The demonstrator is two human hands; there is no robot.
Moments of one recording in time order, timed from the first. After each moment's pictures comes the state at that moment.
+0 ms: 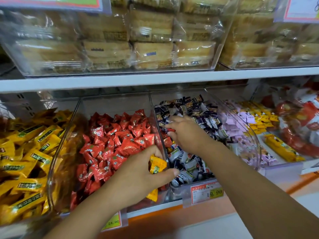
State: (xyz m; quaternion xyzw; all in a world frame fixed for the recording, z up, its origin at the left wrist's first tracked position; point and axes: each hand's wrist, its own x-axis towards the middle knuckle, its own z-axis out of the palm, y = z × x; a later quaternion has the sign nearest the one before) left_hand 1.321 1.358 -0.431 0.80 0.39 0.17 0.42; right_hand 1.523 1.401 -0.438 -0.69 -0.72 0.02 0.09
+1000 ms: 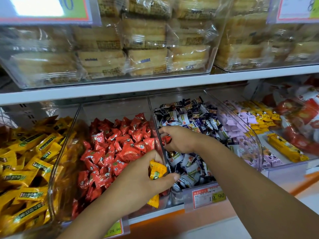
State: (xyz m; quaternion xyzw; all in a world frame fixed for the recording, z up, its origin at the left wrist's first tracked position) left_hand 1.321 1.355 -0.427 0.79 0.39 0.17 0.44; right_hand 1.516 1.410 -0.437 -0.65 -0.68 0.32 0.12
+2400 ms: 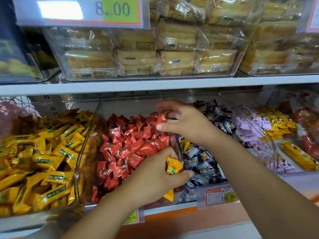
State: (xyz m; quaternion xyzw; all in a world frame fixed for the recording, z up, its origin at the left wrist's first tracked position) left_hand 1.319 1.353 -0.428 0.79 0.40 0.18 0.42; right_hand 1.478 1.394 -0.389 -0.53 -0.65 0.35 0.41
